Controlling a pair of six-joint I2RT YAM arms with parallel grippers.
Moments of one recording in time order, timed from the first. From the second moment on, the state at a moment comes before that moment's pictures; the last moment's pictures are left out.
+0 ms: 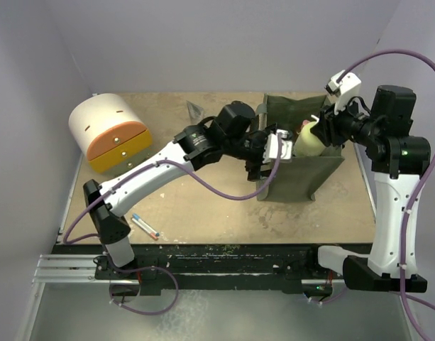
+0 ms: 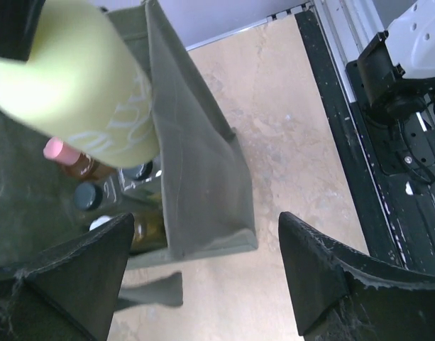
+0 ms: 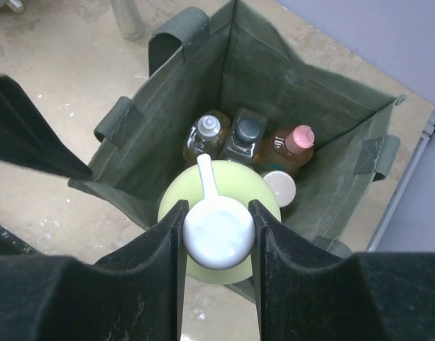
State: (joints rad) left arm -0.97 1.72 1.88 -0.63 0.53 0.59; right arm -0.05 1.18 1.80 -1.14 -0.46 -0.41
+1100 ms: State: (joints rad) left arm -1.03 1.91 2.00 -0.64 0.46 0.65; right arm -0.05 1.42 1.91 -1.37 -0.57 -0.60
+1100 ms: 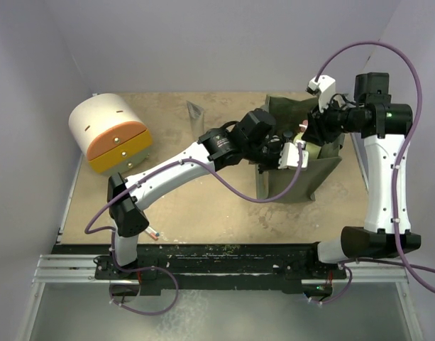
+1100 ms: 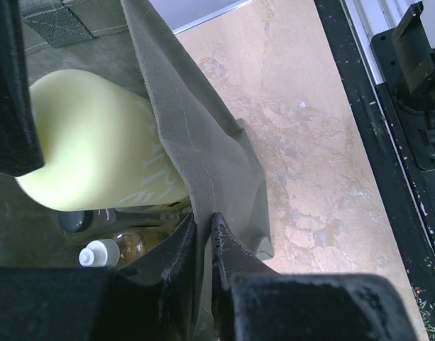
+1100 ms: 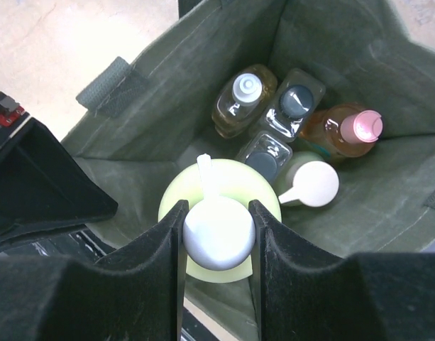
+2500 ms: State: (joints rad) left arm -1.05 1.87 1.91 -0.57 0.35 0.66; right arm -0.05 1.45 1.53 -1.38 -0.57 -1.03
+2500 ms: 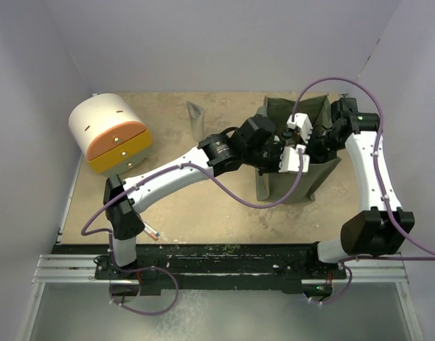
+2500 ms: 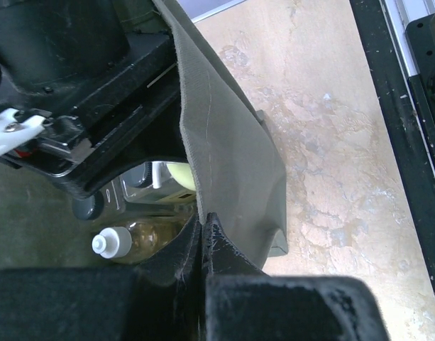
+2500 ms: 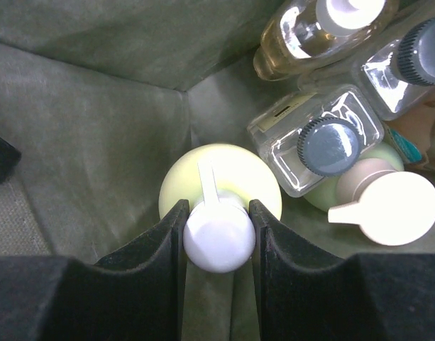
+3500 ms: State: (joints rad) left arm -1.05 1.86 1.90 -0.56 0.33 0.63; right arm -0.05 1.45 1.38 -1.30 -0.46 -1.15
